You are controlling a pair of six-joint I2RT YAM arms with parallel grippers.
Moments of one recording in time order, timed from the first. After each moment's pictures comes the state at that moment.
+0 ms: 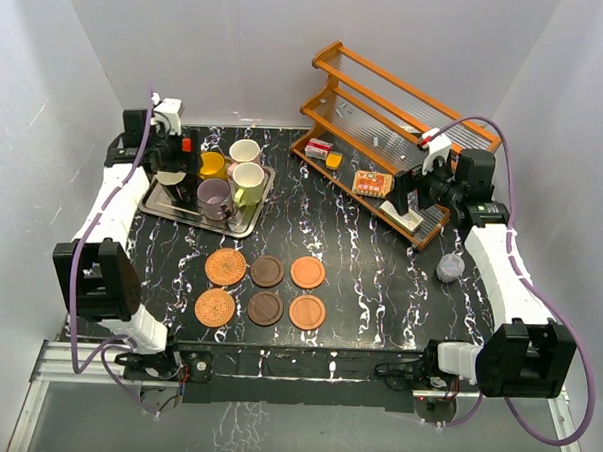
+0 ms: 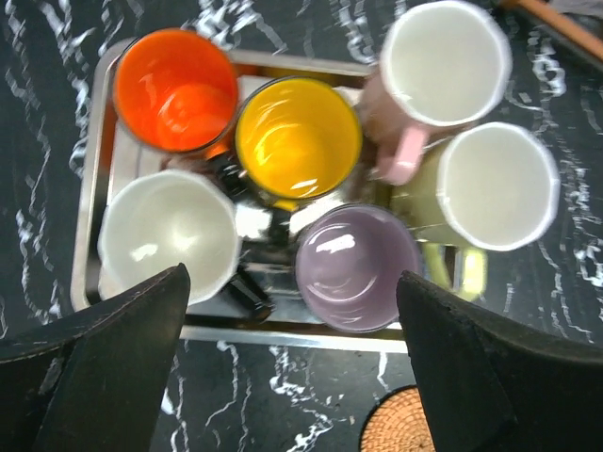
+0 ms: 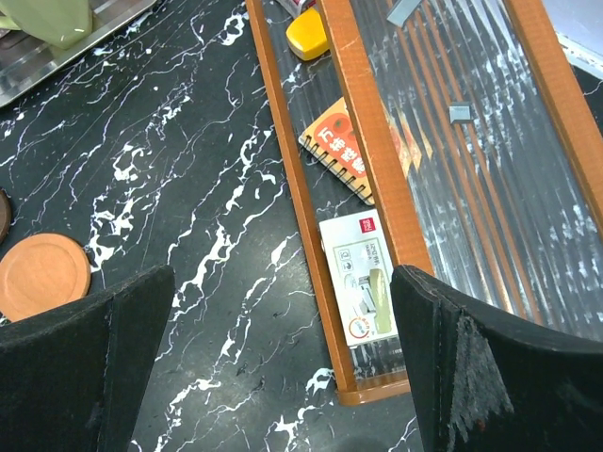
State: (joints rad) left arm 0.03 1.58 1.41 -0.48 0.22 0.11; right arm 0.00 1.23 1.07 -0.34 -0.51 -0.29
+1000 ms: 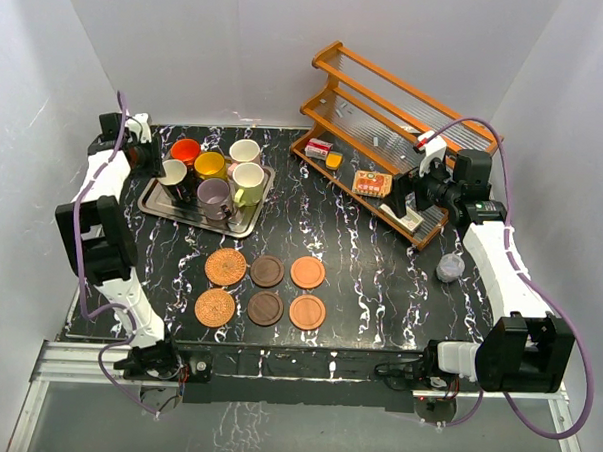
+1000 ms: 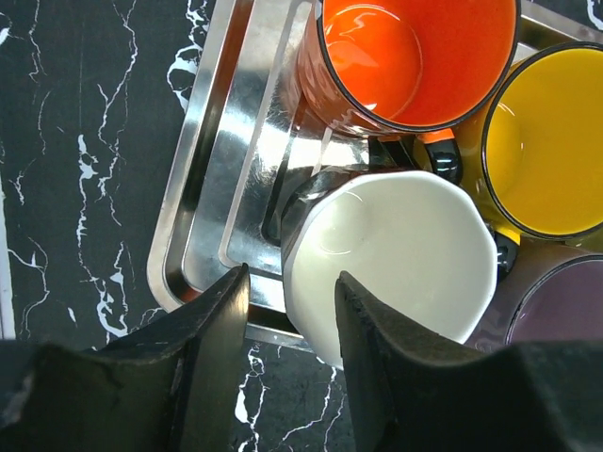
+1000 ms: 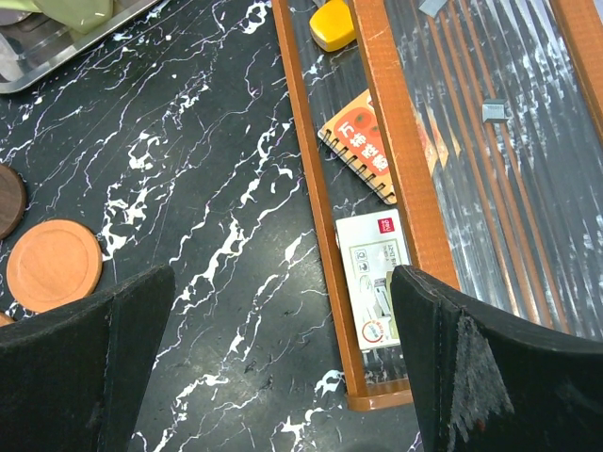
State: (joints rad) left arm 0.27 1.90 1.56 -0.55 0.23 0.11; right arm 0.00 1.26 1.07 -0.35 -0.56 -0.30
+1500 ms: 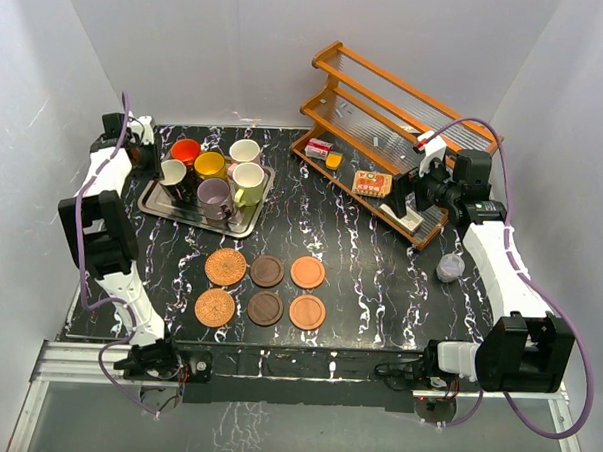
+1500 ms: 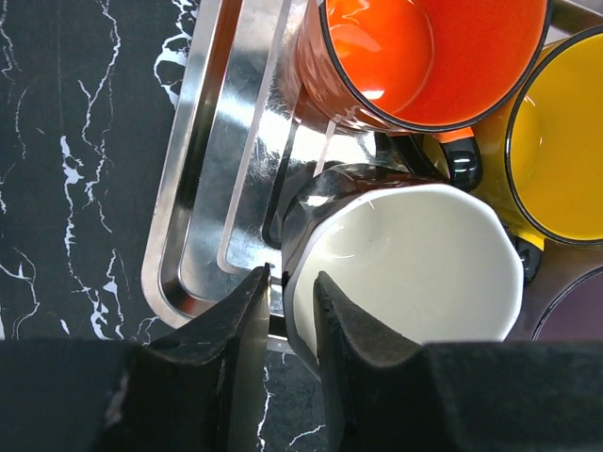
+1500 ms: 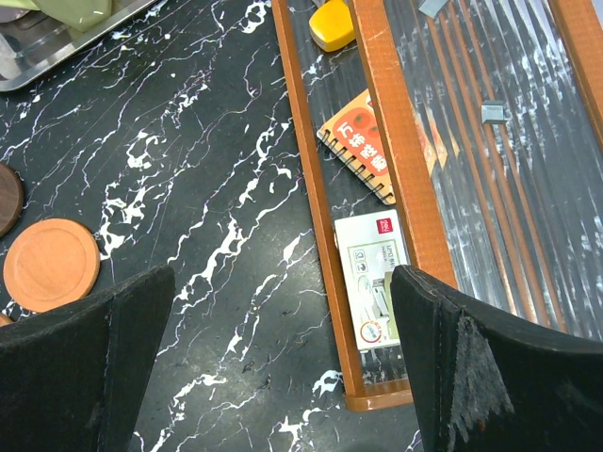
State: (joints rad) left arm 0.27 1.96 1.61 -0.59 0.23 0.14; right arm 0.00 1.26 1.07 -0.35 -0.56 -0.31
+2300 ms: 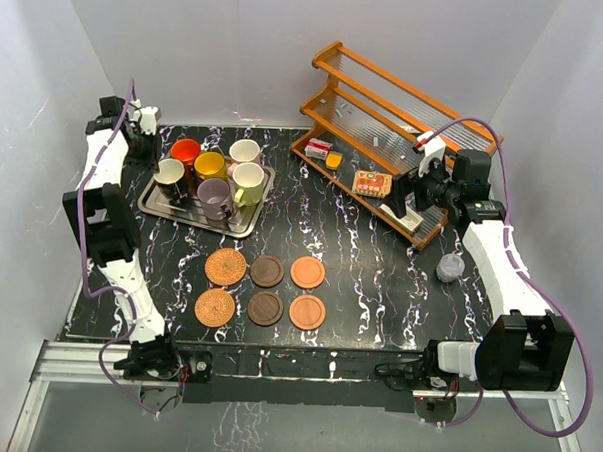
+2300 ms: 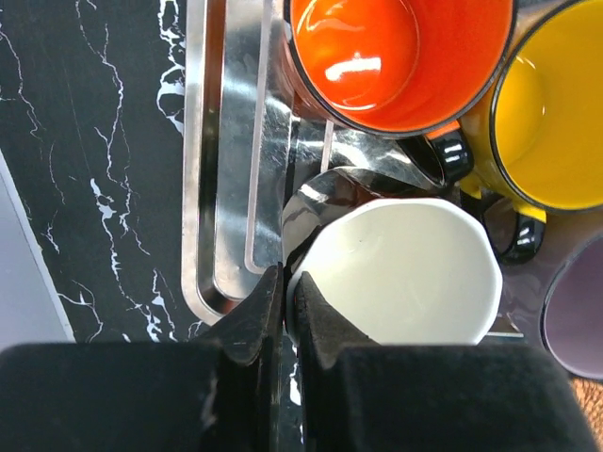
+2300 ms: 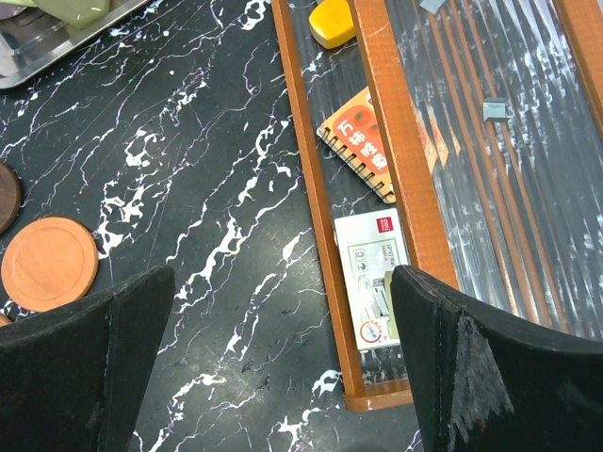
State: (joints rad) left arm 0.27 2.10 1.91 -0.85 0.26 0.32; right arm 0.00 1.27 1.07 -0.35 -0.56 -0.31
